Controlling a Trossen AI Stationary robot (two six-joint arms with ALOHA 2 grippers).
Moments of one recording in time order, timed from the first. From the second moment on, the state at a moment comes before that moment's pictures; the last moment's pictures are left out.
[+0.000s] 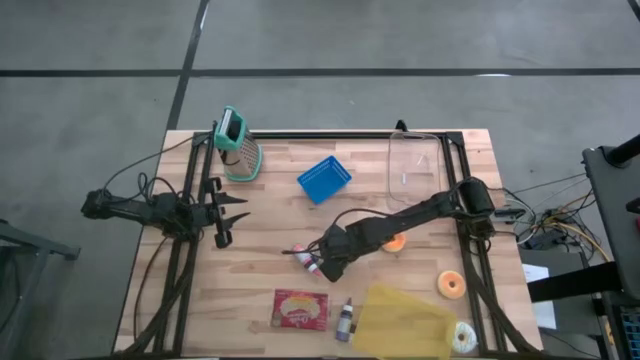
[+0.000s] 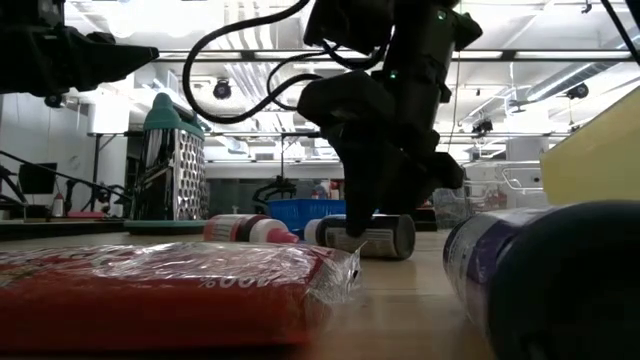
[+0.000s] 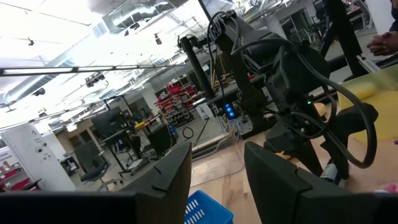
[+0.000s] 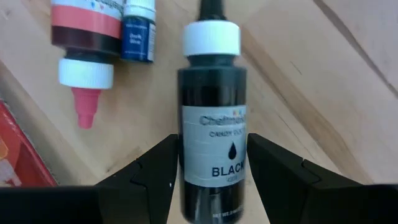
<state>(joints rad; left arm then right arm) -0.20 0.03 0.01 0.20 -0.29 0.56 0.21 2.01 1.37 -0.60 0.02 0.98</state>
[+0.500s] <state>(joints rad) -0.20 0.03 0.01 0.20 -0.29 0.56 0.21 2.01 1.33 -0.56 0.02 1.01</state>
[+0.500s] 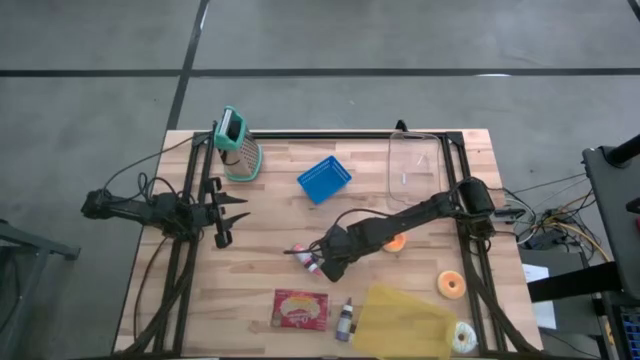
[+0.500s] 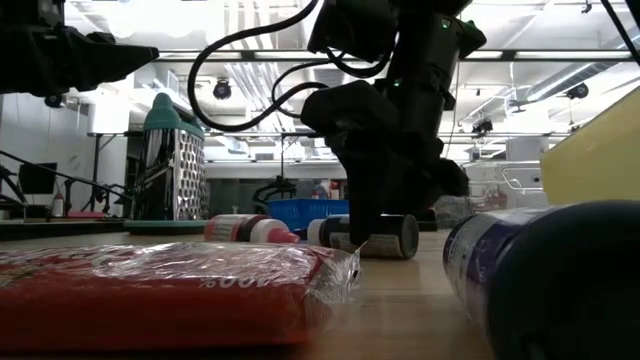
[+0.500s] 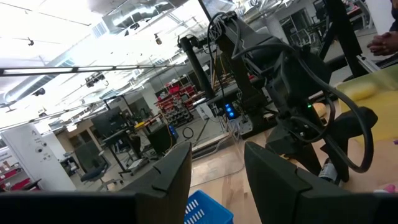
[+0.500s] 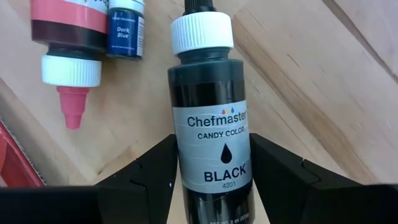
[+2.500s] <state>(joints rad) -0.20 0.03 0.01 0.20 -0.29 0.56 0.29 1.54 1.33 -0.77 -0.08 0.90</state>
